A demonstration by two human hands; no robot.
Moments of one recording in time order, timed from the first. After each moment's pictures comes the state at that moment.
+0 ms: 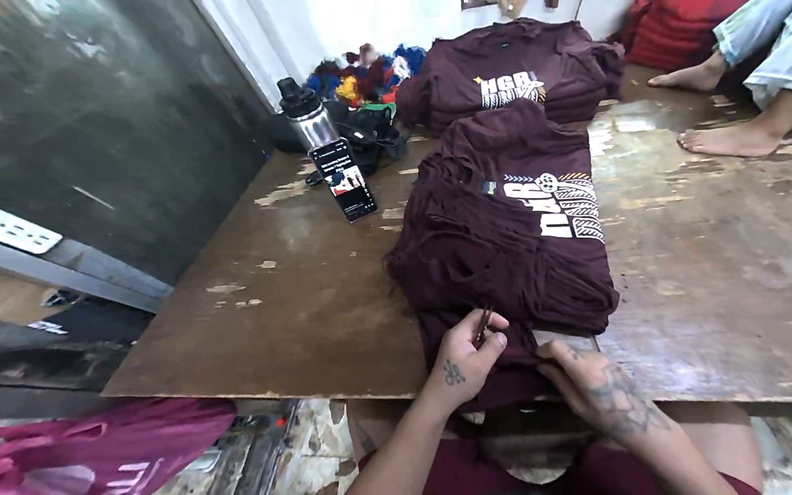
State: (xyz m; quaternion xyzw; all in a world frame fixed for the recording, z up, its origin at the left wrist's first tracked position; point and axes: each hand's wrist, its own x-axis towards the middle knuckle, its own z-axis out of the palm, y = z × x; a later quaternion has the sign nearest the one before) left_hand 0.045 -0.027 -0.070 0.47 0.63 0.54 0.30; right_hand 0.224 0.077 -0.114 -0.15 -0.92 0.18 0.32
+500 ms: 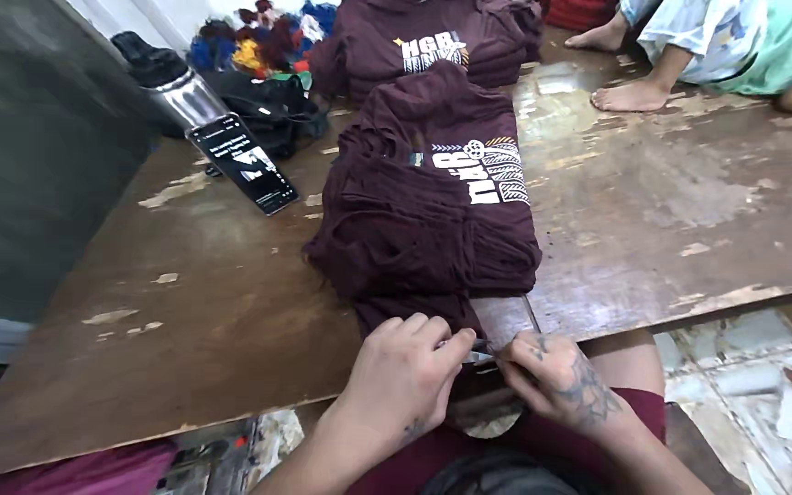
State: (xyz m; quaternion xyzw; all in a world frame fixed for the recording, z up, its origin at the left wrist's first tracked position) left_hand 0.052 -0.039 -0.029 0.80 0.57 0.17 -0.06; right_hand 0.257 0.061 -0.106 -0.14 -0.90 0.17 0.39
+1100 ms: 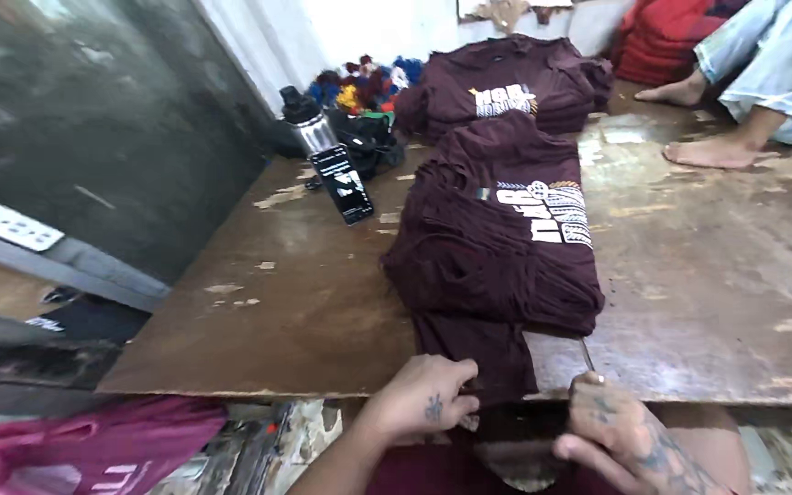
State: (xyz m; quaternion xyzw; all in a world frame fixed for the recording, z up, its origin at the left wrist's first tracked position) left_hand 0.021 -0.060 -0.033 0.64 0.71 0.06 0.27; right_hand 0.270 0.061 -0.109 -0.01 -0.92 0.21 0.33
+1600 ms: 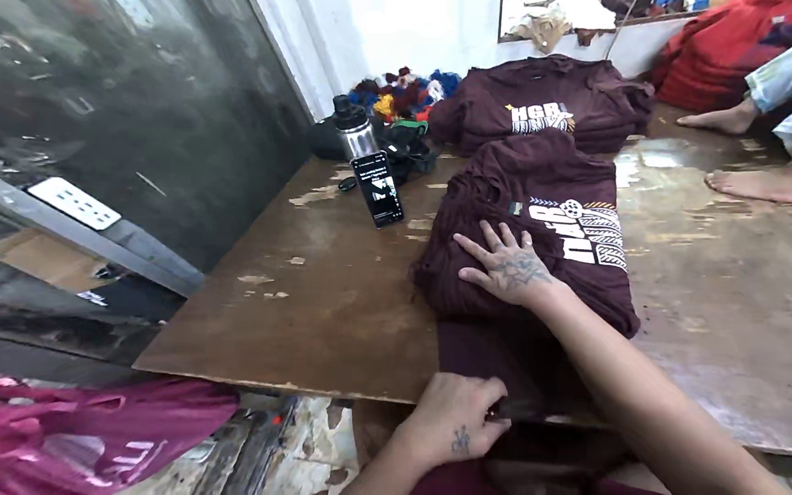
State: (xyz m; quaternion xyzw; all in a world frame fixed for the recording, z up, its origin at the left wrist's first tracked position) left_hand 0.028 -0.079 -0.080 0.69 0.68 0.15 0.21; right_hand 0.056 0.147 -0.044 -0.22 -0.96 0.15 -0.02
